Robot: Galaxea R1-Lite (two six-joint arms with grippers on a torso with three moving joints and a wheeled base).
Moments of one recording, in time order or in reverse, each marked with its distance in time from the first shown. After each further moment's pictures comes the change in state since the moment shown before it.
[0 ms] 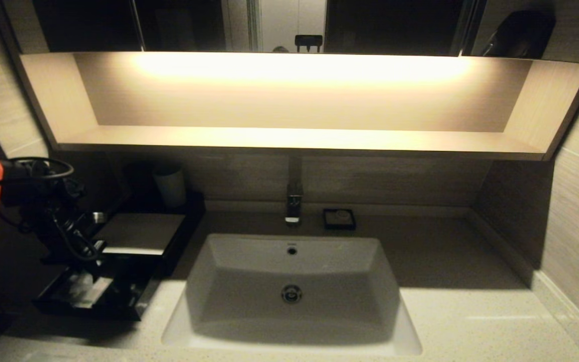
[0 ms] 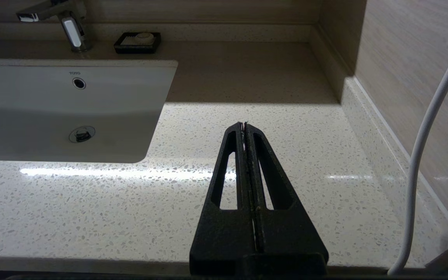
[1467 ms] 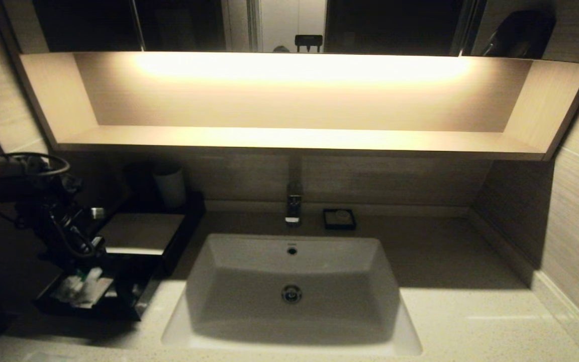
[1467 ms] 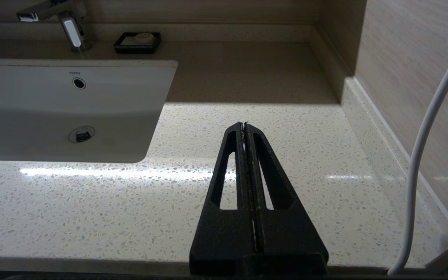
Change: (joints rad) left arm -0.001 -0.030 0.000 0.002 -0.004 0.024; right arm 0.000 0.000 0.000 0.000 0.000 0.000
